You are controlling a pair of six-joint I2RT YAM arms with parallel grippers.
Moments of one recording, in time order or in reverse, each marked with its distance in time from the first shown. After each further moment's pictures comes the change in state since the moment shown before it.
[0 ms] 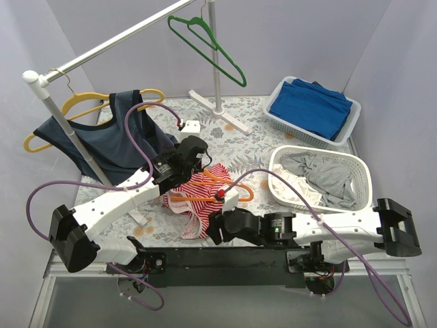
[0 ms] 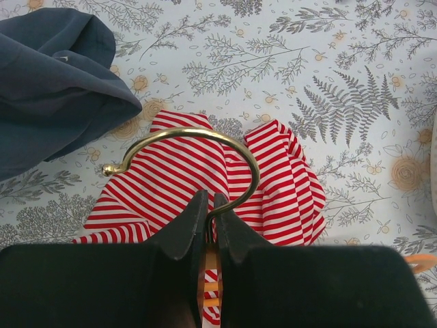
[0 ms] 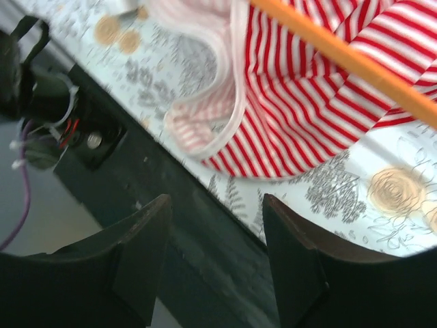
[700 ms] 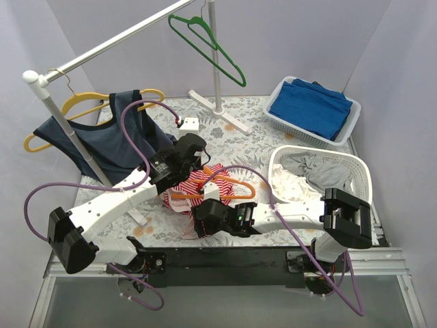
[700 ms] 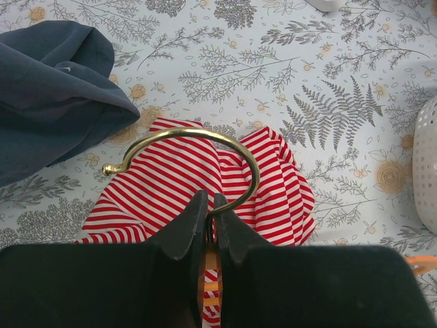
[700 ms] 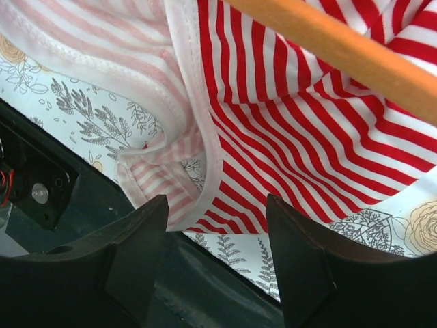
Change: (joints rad) left arm 0.000 -0.013 0.034 -0.017 0.005 0.002; right arm -0.112 0.434 0.245 -0.058 -0.060 0.122
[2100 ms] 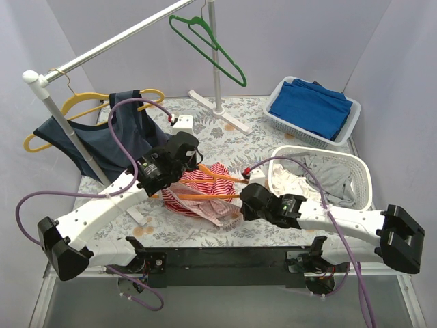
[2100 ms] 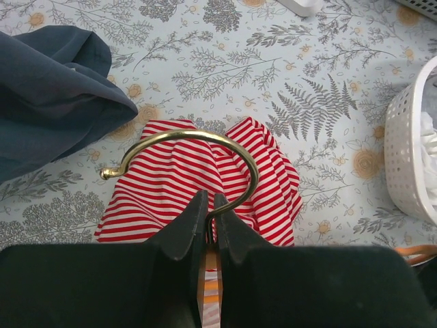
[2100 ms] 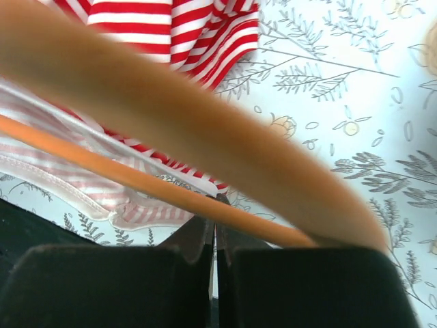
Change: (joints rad) left arm 0.000 -0.065 0.054 -0.094 0.031 -0.002; right arm -0.245 -0.417 -0.277 -0.179 0.008 -0.055
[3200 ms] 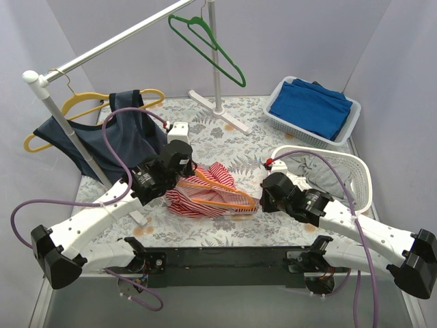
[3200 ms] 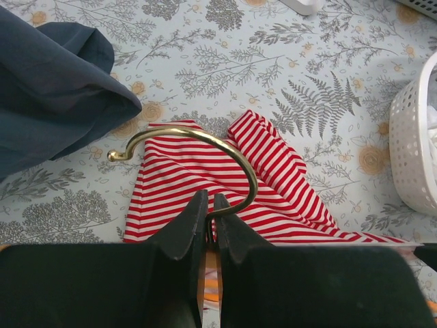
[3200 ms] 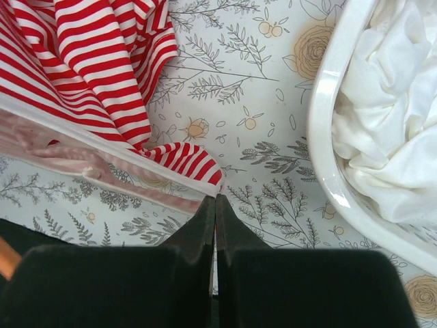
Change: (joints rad) left arm -0.002 -0.102 -0.119 0.065 0.007 0.018; right arm -0.208 -0.229 -0.002 -0.198 -0.032 -0.114
